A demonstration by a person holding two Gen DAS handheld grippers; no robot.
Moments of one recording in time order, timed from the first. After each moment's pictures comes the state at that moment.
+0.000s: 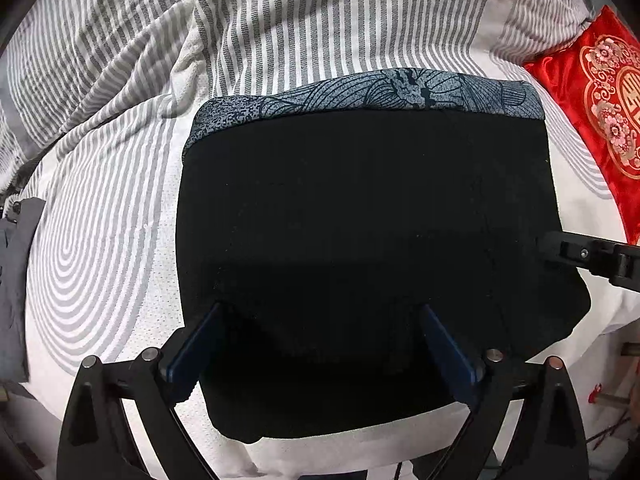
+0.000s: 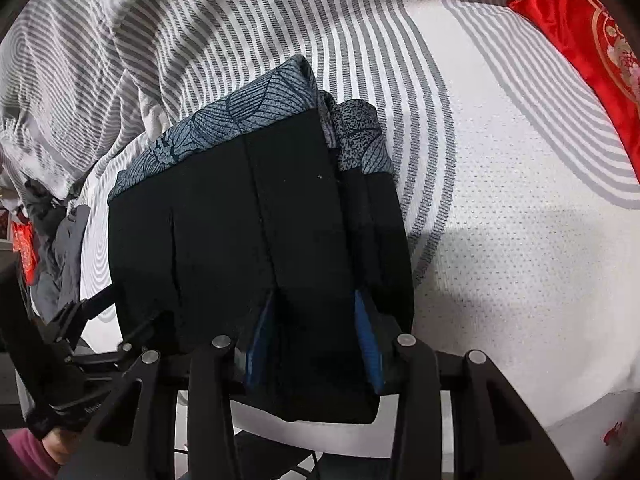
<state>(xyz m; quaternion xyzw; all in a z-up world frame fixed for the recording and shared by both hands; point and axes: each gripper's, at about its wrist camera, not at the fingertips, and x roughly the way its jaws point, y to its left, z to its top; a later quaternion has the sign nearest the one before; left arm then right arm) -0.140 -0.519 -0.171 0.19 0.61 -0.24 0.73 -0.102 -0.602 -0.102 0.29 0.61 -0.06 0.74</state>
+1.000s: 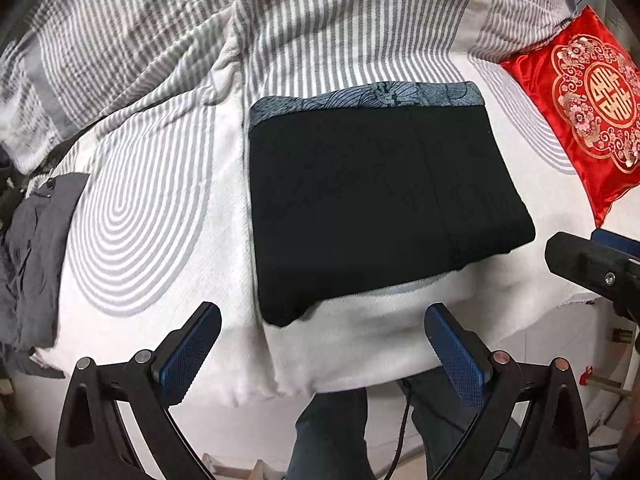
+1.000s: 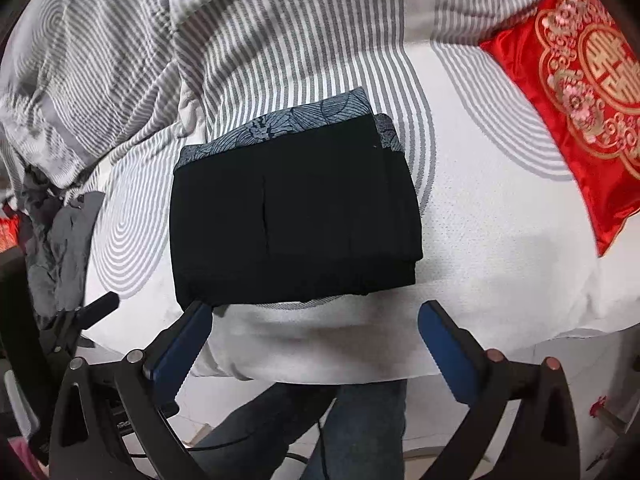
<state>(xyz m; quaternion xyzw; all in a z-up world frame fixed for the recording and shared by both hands) -0.176 -0.468 -0.080 0.20 0.63 -0.23 0.72 -0.140 -0.522 0.010 0.23 0.61 -0.11 0.75</state>
